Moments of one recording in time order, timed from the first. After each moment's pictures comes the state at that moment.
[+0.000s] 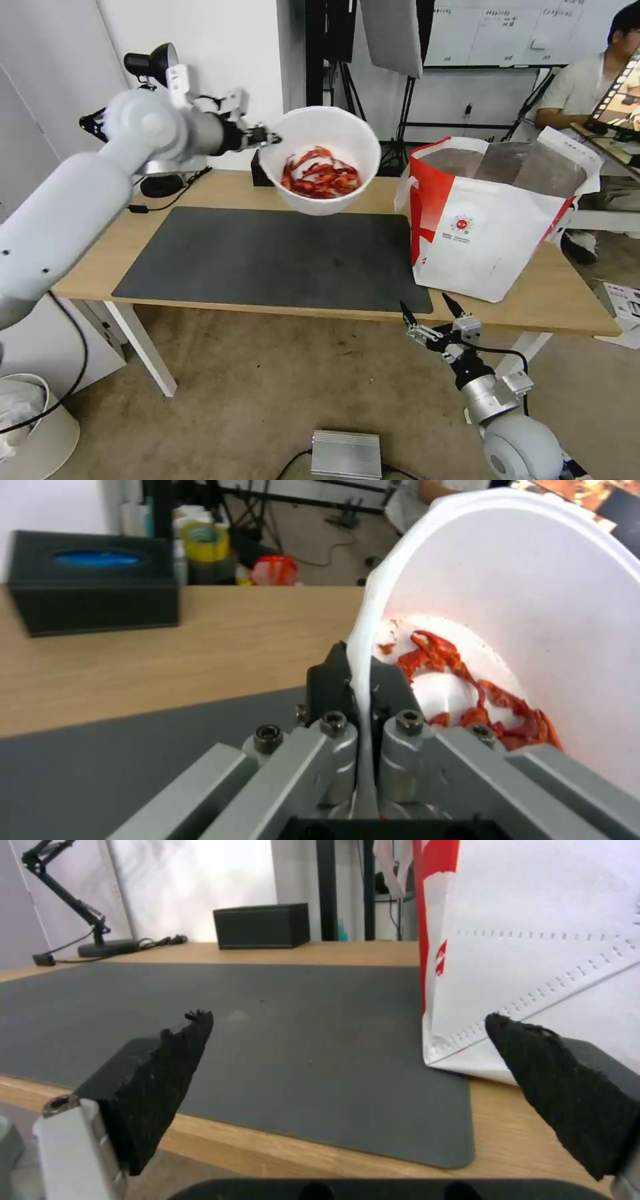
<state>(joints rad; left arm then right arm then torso) -0.16 -0.89 0.33 -1.56 -1.74 0.74 -0.44 -1.49 0.89 0.32 1.99 0.57 0.24 0.12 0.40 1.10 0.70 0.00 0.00</state>
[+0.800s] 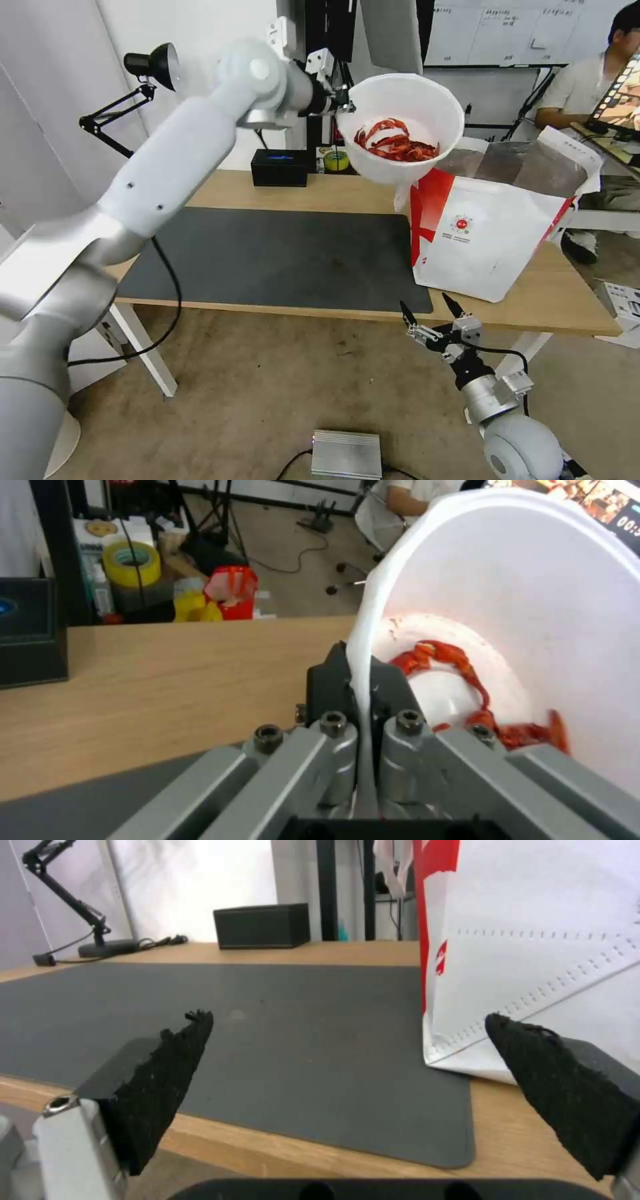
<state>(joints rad) -0.35 -1.28 0.38 -1.22 -1.71 0.74 -0.51 -1.49 0.89 0.32 1.99 0.57 0.24 0.12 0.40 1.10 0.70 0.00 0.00</state>
